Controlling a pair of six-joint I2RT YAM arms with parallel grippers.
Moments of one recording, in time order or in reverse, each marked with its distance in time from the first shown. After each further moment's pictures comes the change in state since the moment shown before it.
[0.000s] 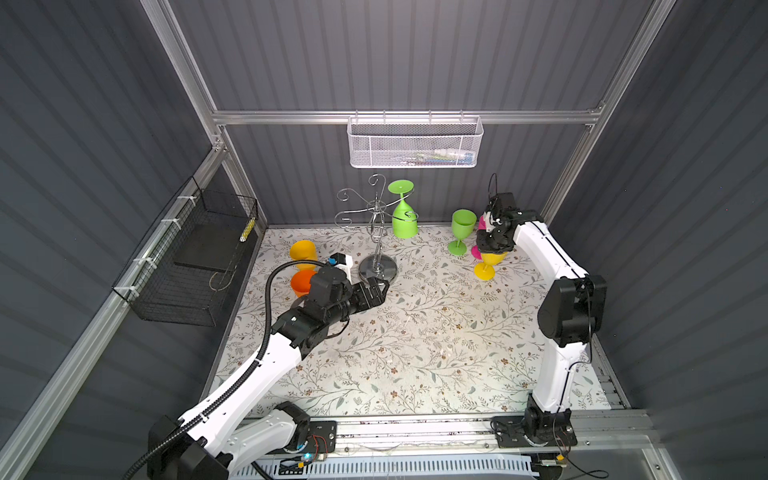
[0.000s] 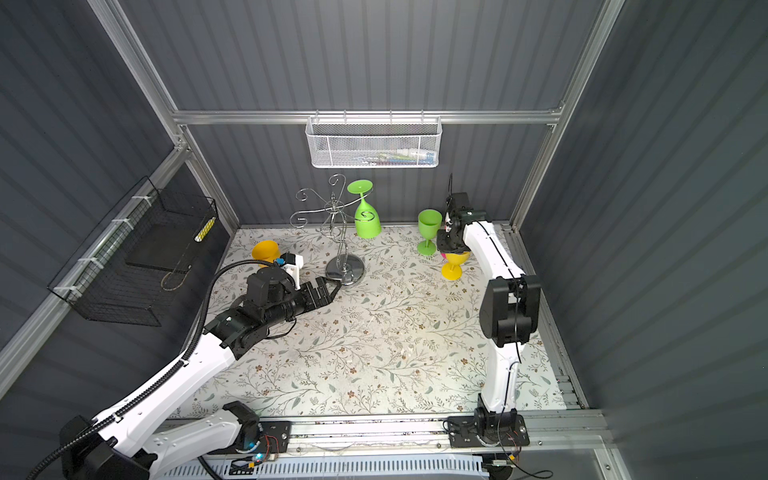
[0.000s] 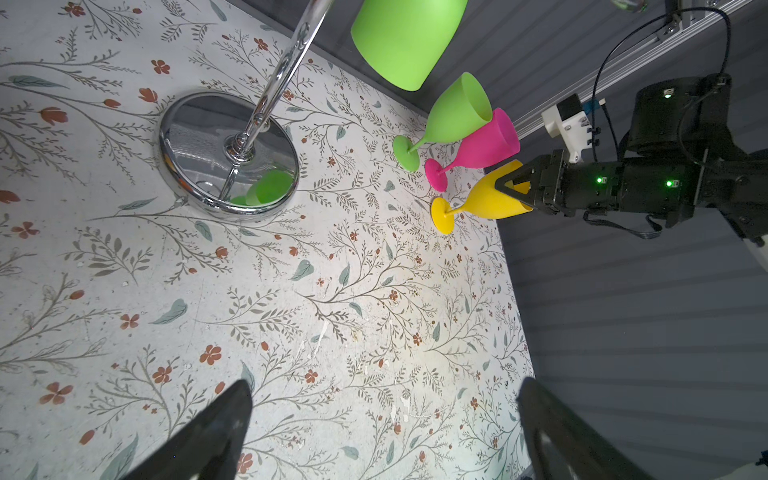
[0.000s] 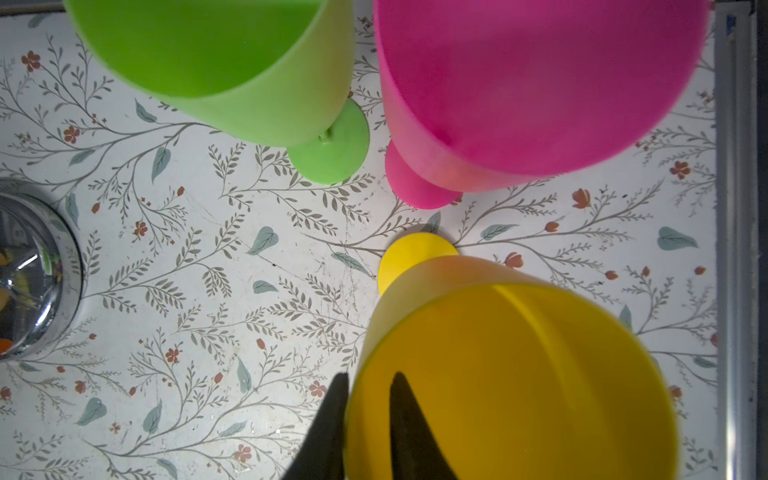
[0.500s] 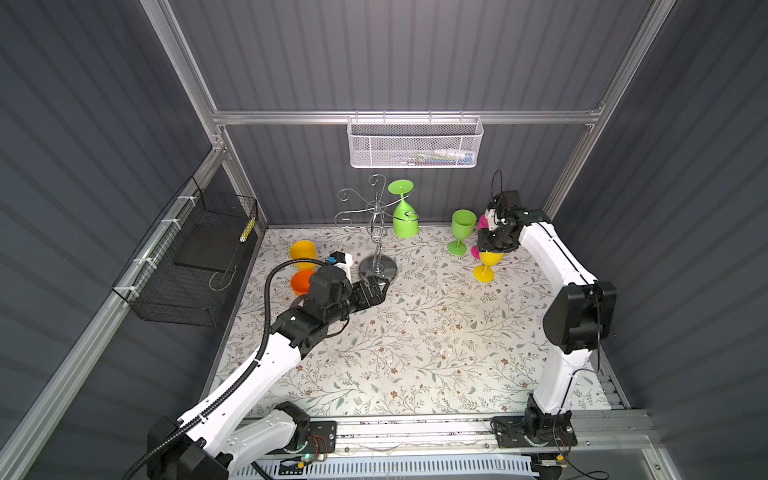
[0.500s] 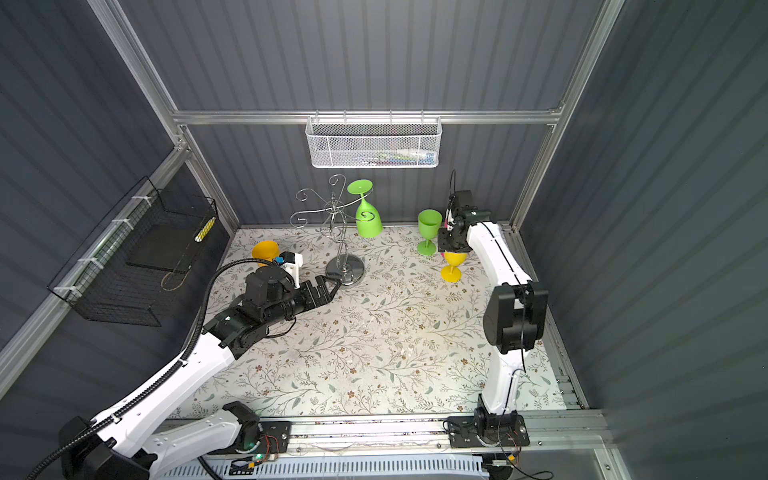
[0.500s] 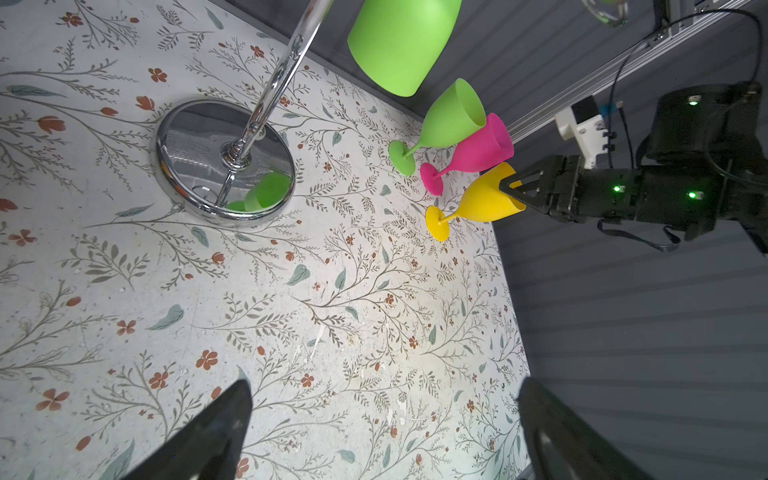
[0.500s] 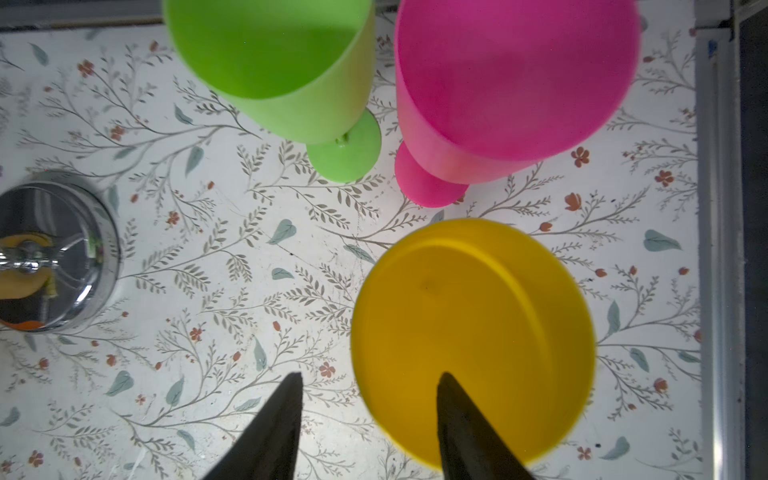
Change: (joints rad) left arm 0.000 0.000 0.011 -0.002 -0.001 0.005; right arm 0.000 -0.130 -0.076 0.031 -0.037 -0.010
